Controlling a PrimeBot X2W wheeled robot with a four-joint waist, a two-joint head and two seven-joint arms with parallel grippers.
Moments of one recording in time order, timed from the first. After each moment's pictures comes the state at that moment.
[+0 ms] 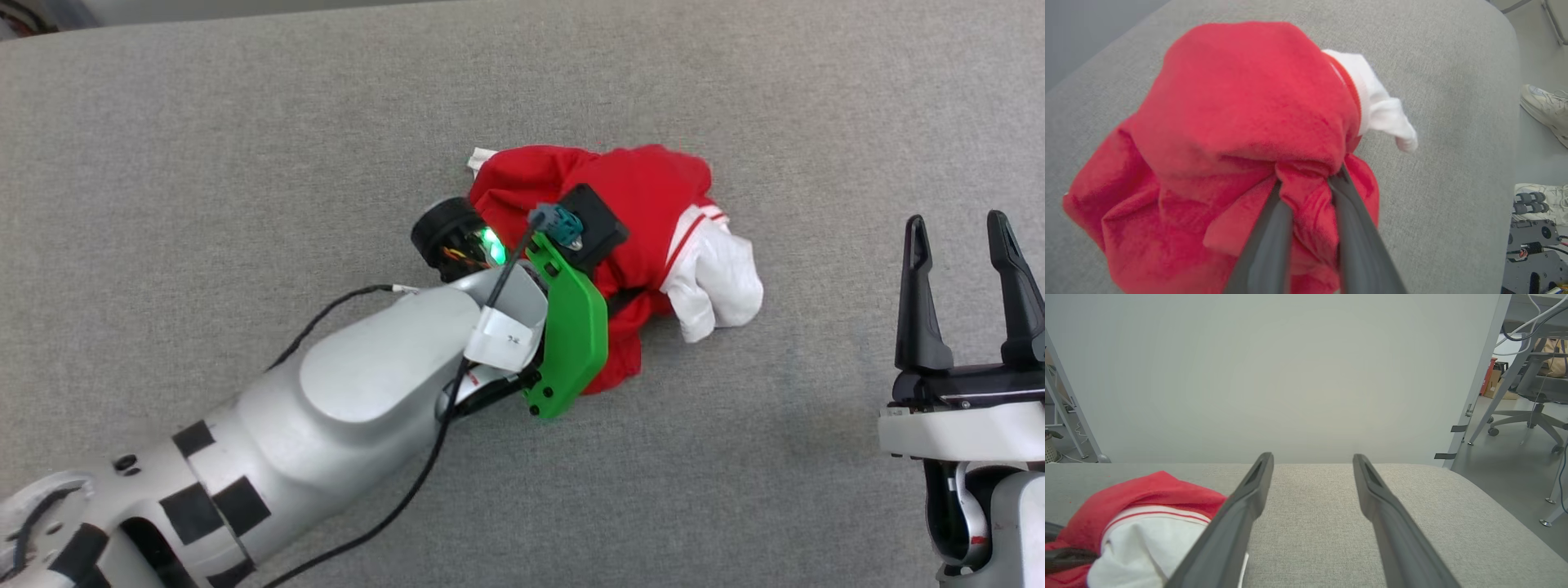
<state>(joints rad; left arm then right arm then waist) -1.04 0.33 -1.25 0.32 -0.92 -0.13 0.25 -0.12 -0.05 -0.10 -0.17 0.11 0.13 -0.26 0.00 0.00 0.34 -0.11</state>
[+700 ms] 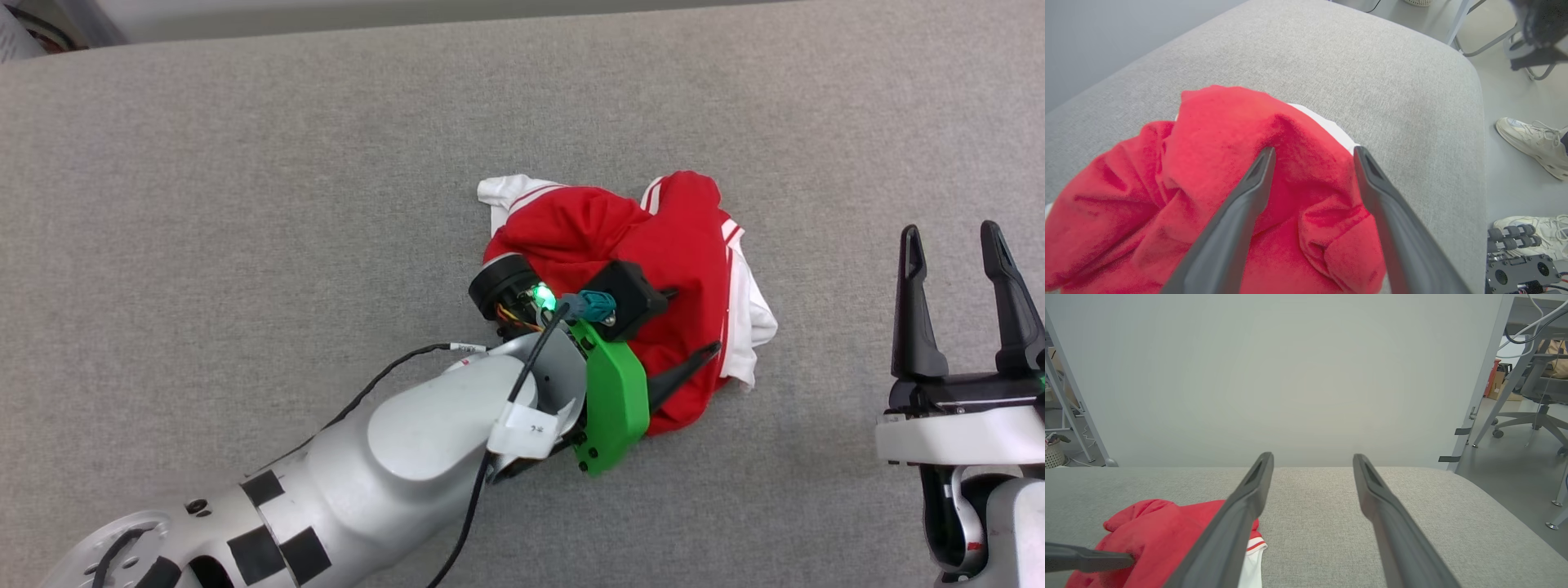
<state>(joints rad) -0.93 0.22 -1.28 0.40 -0.84 -0.13 0.01 -0.12 -0.05 -0.10 -0.15 0.11 0.13 -0.26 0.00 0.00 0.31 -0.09</state>
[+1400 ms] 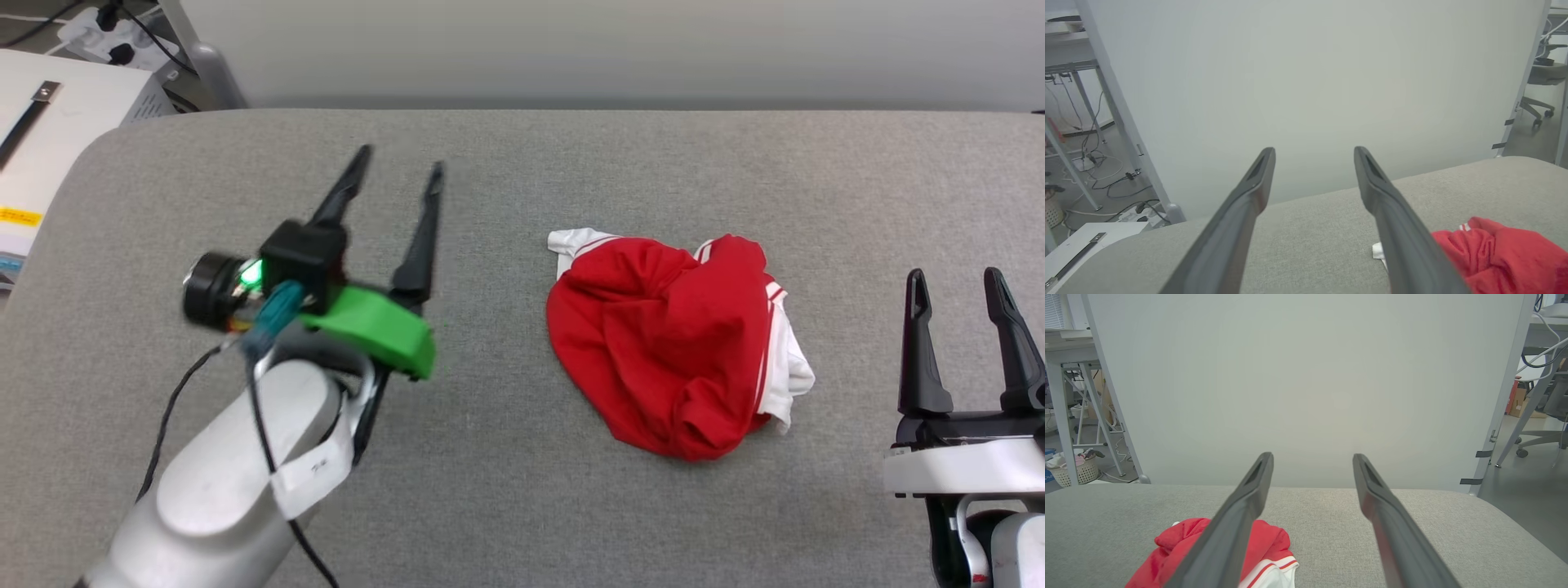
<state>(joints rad) -0.64 0.45 -0.76 0.14 -0.63 0.29 -0.26 -0.04 -0.05 -0.13 -0.13 0.11 0.13 -0.26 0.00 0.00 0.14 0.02</state>
